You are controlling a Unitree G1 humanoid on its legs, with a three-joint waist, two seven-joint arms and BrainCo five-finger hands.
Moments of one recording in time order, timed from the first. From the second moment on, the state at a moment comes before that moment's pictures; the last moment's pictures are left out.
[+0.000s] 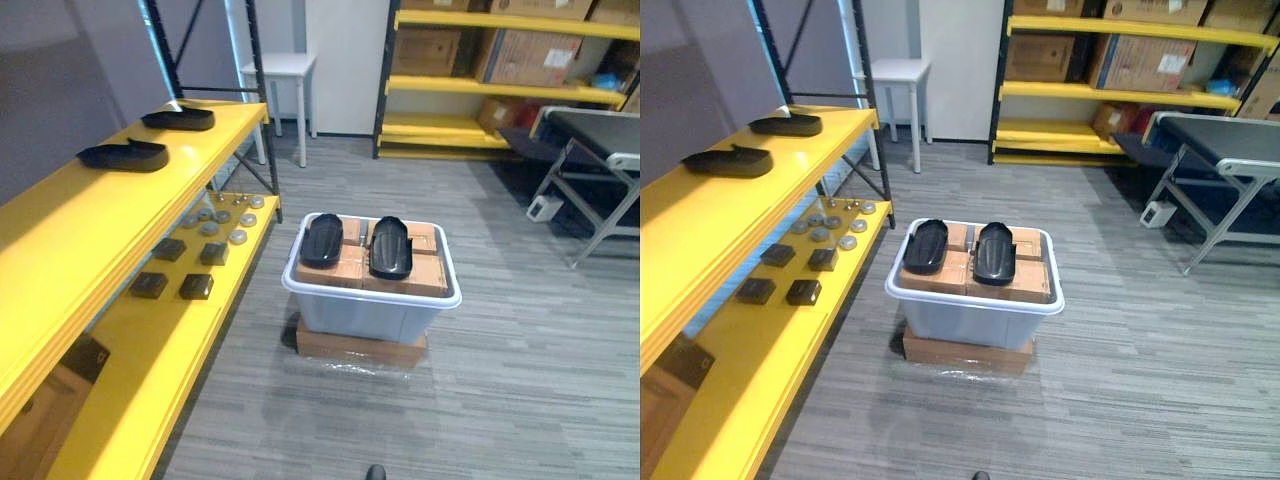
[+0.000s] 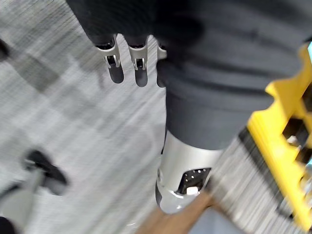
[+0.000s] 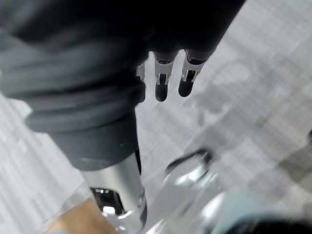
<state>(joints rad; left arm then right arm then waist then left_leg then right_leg) 0.06 -0.05 0.59 1.03 -0.24 -0.06 -0.03 0.15 0.00 -0.65 1.03 0.26 -0.01 0.08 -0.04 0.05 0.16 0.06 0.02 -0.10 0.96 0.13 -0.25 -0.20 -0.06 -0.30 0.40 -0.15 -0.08</state>
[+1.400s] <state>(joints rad) -0.06 0.11 0.02 0.93 -0.39 -0.15 0.09 -0.95 -0.36 -0.27 0.90 -0.06 0.00 -0.41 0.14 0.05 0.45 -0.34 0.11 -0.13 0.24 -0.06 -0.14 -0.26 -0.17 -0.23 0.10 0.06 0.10</state>
